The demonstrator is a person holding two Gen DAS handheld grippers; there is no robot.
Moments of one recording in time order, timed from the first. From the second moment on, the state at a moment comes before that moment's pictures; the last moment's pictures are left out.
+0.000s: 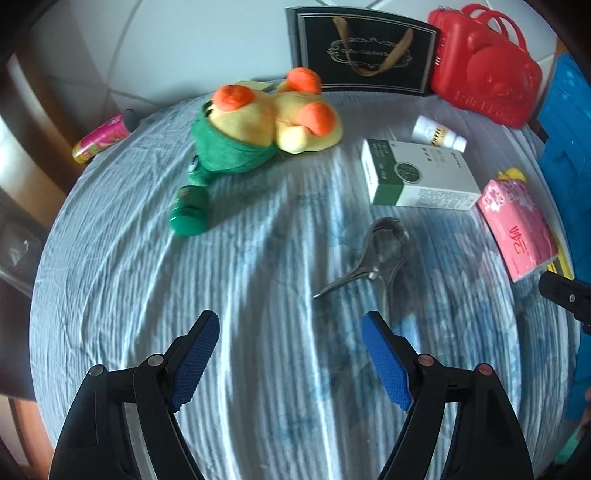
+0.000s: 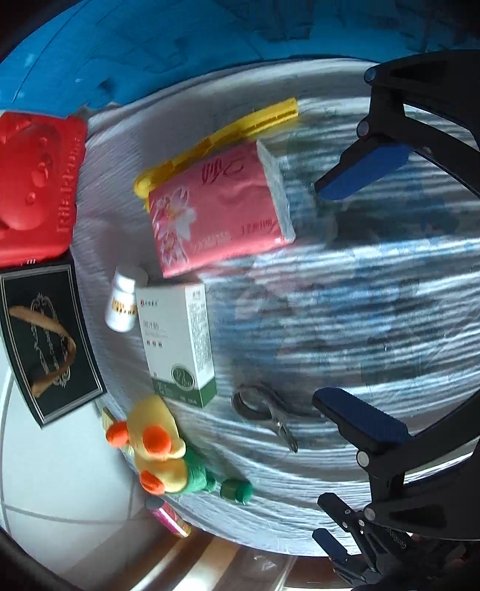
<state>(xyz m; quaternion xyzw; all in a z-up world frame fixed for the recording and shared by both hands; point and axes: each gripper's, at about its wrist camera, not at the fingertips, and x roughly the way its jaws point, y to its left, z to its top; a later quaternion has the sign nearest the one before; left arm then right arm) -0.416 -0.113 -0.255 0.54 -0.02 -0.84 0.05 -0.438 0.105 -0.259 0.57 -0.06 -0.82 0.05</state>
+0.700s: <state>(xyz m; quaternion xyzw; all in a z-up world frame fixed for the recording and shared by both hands) -0.499 -0.063 -0.319 0.59 -0.05 -0.81 0.00 -0.517 0.151 -0.315 0.58 -0.04 -0.81 0.00</state>
